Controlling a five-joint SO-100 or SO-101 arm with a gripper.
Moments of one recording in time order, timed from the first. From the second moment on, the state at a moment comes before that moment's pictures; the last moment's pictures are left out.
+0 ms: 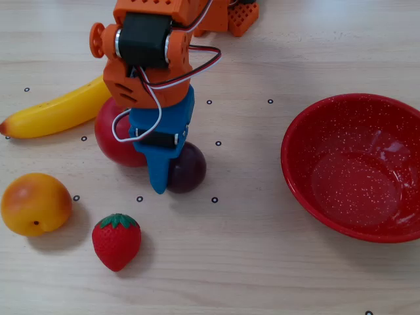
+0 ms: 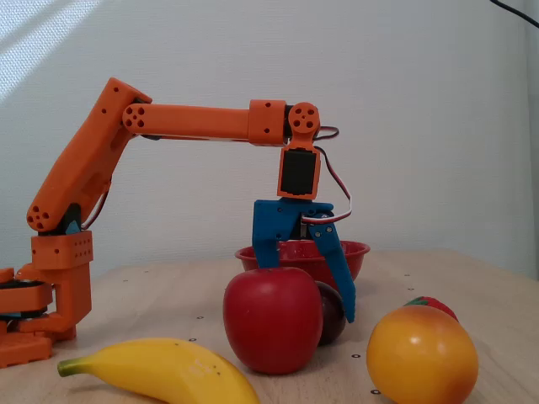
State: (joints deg) arm -8.1 49.0 53.1 91.2 8.2
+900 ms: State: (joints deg) arm -6.8 46.5 45.7 95.3 18.6
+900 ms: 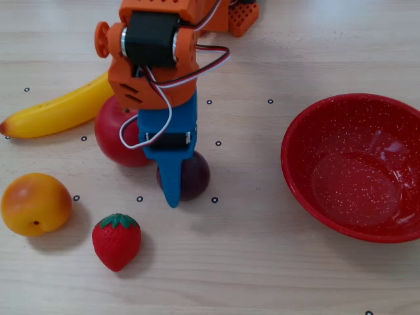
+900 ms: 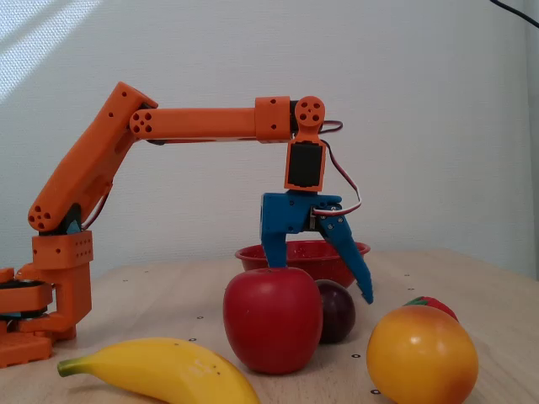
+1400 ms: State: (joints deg) arm -6.5 46.5 45.3 99.1 25.5
